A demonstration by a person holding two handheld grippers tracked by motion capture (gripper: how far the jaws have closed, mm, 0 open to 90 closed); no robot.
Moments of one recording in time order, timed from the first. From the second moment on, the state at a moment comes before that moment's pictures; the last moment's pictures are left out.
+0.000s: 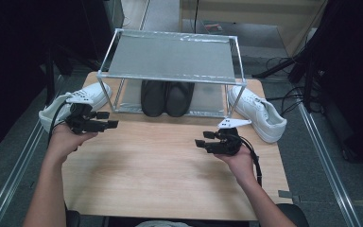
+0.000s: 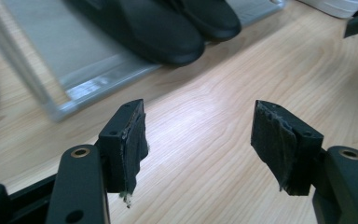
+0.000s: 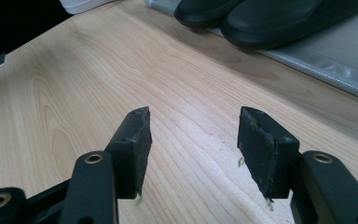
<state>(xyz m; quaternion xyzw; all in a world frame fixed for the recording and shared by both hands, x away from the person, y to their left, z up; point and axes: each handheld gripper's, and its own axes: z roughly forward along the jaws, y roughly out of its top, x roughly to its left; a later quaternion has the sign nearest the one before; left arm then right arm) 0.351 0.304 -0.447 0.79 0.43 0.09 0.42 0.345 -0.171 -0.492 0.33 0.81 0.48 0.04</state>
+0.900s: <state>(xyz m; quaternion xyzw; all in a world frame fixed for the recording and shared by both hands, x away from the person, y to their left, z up) 0.357 0.398 -0.448 0.75 0.51 0.14 0.40 0.337 -0.181 -0.495 0.35 0.81 0.47 0.05</state>
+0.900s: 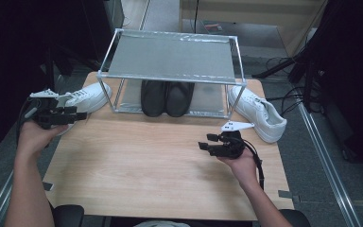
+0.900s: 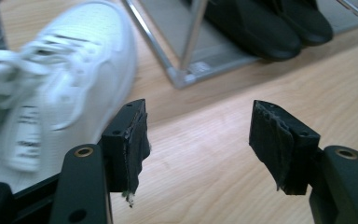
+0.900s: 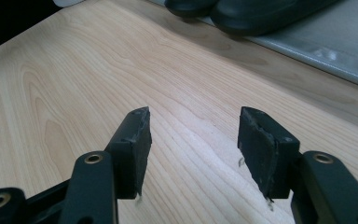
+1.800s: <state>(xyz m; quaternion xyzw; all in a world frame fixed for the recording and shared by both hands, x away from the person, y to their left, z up) 0.395 0.430 -0.474 0.72 0.56 0.16 0.38 0.327 -0.195 -0.501 0.38 0.81 0.45 0.06</state>
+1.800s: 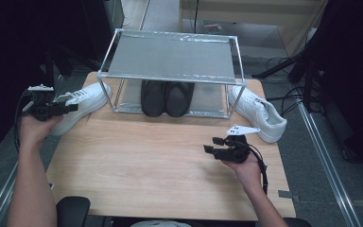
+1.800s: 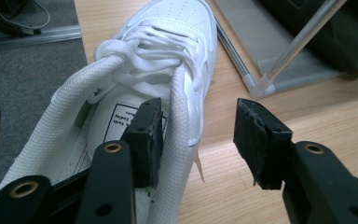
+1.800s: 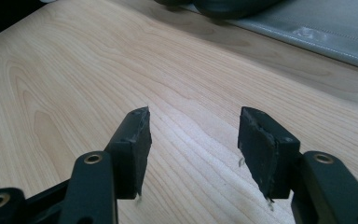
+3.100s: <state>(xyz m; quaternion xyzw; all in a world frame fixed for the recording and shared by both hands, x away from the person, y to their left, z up) 0.403 0.418 -0.472 0.71 0.58 0.19 0.34 0.331 -0.191 -0.505 0.38 0.81 0.45 0.06</state>
